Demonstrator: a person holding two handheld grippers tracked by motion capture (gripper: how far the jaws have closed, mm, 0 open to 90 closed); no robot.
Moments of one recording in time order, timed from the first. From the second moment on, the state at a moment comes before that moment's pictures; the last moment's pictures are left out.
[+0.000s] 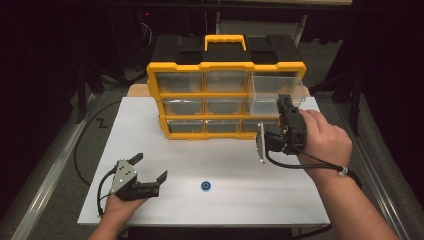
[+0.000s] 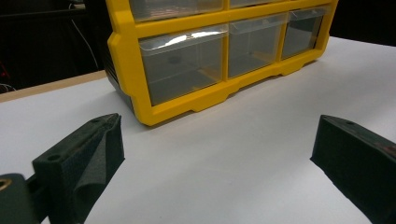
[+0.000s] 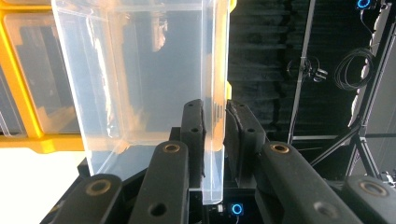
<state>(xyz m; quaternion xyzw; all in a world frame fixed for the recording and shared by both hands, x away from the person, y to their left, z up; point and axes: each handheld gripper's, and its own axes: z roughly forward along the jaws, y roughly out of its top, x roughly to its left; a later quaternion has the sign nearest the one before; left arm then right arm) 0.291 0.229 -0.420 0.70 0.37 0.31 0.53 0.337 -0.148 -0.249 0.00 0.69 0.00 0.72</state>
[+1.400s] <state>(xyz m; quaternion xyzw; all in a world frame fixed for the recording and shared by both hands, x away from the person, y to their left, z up) 0.291 0.230 -0.419 0.69 0.37 0.32 0.53 0.313 -0.137 -0.321 -0.02 0.72 0.03 0.69</state>
